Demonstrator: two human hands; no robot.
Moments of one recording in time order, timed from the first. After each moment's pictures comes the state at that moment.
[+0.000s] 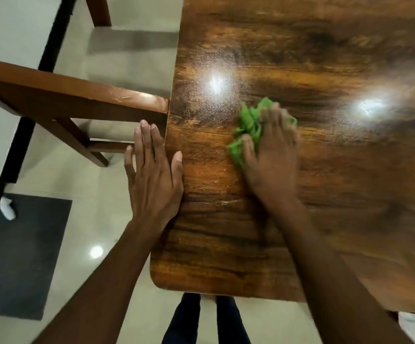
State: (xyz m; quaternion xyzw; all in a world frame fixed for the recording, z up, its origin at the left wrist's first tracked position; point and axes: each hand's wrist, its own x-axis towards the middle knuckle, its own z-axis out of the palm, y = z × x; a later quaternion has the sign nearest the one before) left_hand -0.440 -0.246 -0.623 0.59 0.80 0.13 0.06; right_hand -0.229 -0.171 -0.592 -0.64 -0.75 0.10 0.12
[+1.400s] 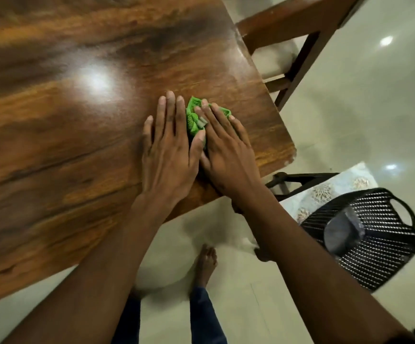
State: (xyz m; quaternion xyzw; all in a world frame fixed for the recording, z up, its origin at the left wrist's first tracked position) left_hand -0.001 -0.270 -0.610 0.81 0.56 0.12 0.14; right_hand 0.142 -0.303 -0.617 -0.69 -0.71 0.07 0.10
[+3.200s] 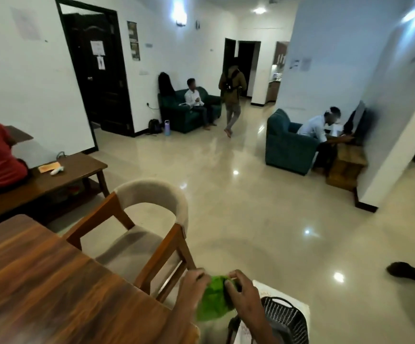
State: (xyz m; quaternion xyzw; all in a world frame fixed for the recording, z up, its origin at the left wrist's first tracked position) left_hand 0.191 -0.282 -0.302 0.75 0.29 0.11 0.58; right_hand 0.272 -0.440 -0.322 -0.82 -0.24 0.14 0.49
